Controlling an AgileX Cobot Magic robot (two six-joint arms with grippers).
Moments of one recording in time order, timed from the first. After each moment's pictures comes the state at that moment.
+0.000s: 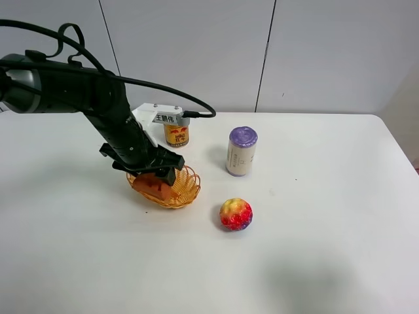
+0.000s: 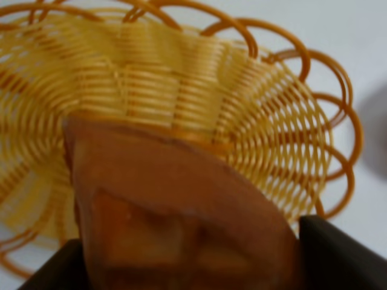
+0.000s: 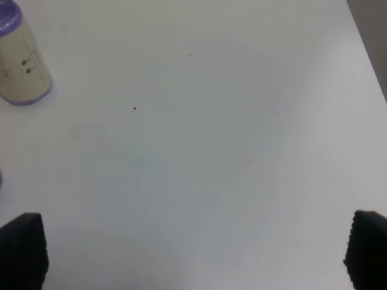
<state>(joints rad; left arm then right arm) -0.54 1.86 -1.17 -0.19 0.64 -0.08 -0.02 0.00 -0.48 0.03 1.06 0.03</state>
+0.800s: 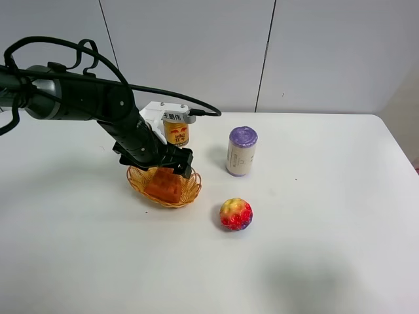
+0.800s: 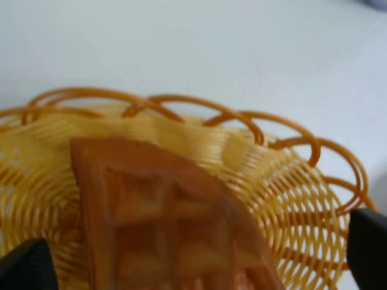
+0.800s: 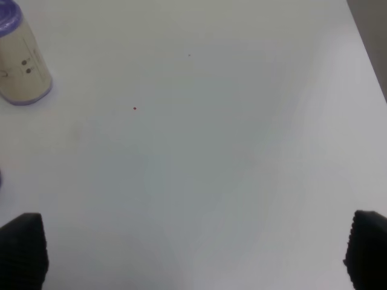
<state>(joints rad) -0.54 1.92 -1.18 -0.21 0.48 -0.06 -0.02 0.00 -0.48 0.03 1.06 0.03</state>
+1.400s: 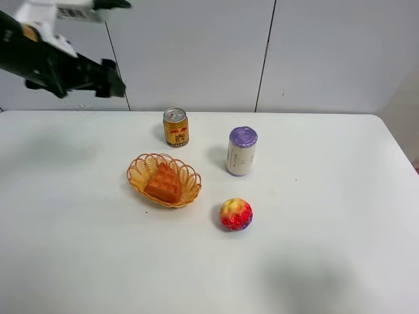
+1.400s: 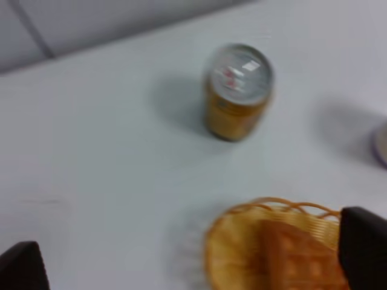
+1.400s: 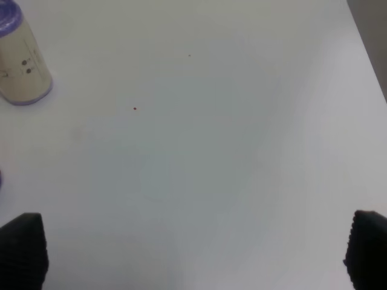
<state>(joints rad) -0.31 1.40 -1.17 0.00 0.57 -0.06 -0.02 0.00 -0.48 0.03 1.06 0.03</state>
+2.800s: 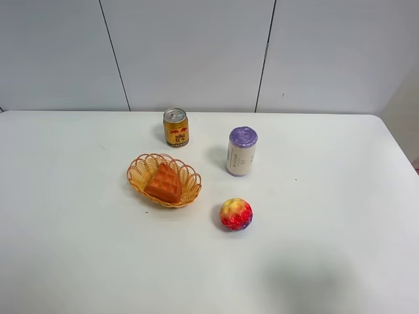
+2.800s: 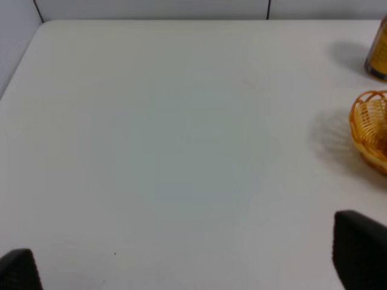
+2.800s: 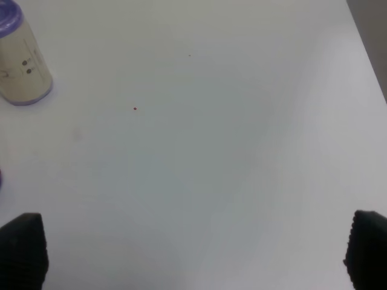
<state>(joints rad) 0.06 0.07 -0.55 0.06 0.99 -0.06 -0.02 0.00 -0.48 0.03 1.06 0.03</state>
